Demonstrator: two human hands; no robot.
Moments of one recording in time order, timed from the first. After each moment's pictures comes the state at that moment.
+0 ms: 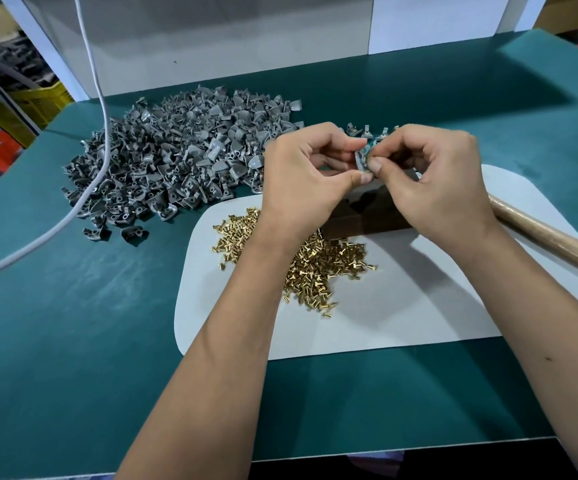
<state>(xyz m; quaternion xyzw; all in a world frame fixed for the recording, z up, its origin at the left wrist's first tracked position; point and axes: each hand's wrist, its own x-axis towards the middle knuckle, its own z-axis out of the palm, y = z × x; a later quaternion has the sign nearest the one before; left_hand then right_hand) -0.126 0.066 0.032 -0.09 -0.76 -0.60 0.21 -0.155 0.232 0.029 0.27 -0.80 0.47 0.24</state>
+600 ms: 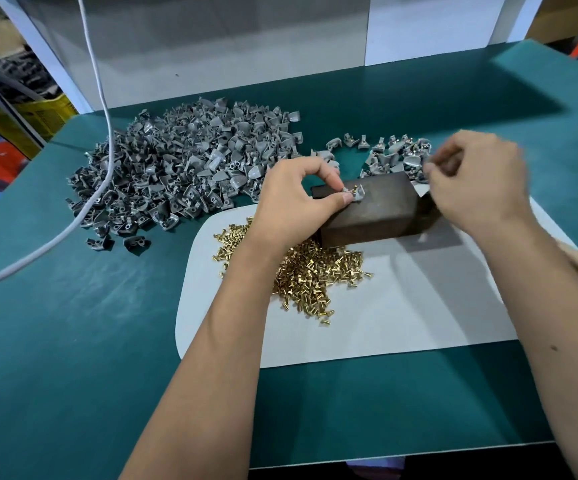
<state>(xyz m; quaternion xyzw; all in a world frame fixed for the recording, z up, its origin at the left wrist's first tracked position) -0.134 0.047 0.018 -0.03 -0.86 -0.48 0.14 -0.185 0.274 0.026 0.05 -0.94 0.27 0.22</state>
